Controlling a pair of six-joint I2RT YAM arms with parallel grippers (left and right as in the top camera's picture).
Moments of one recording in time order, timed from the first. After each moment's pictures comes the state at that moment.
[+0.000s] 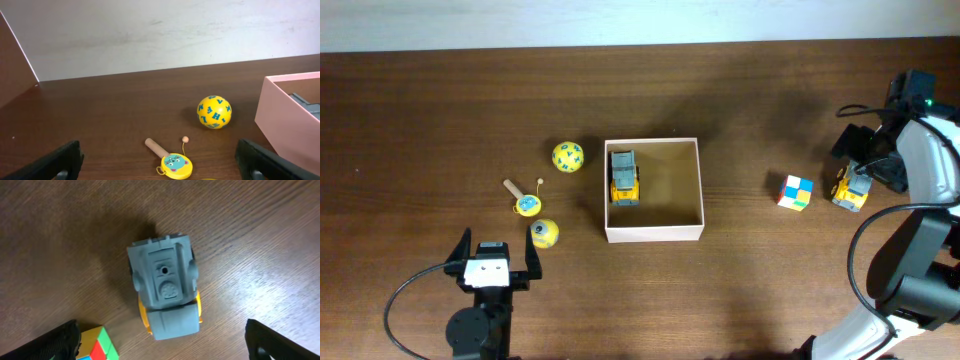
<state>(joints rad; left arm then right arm) 0.08 0.01 0.02 -0.08 0.03 0.11 -0.36 1.92 1.56 -1.01 0.12 0.31</state>
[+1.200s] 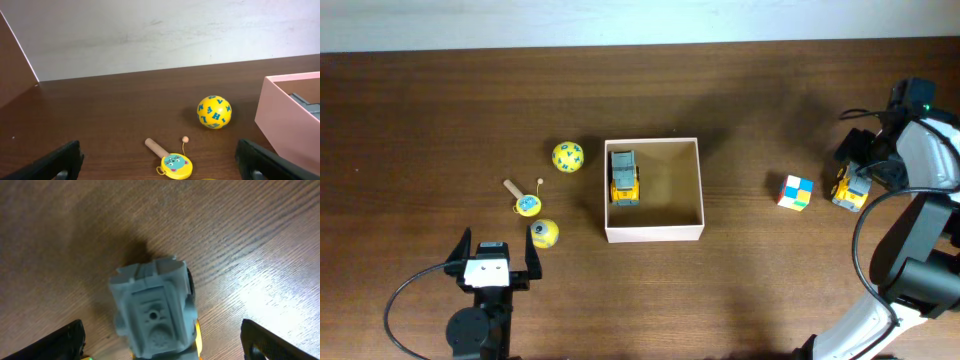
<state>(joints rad) 0.08 0.01 0.02 -0.08 0.03 0.11 -0.40 1.99 1.54 -0.92 0.10 0.29</state>
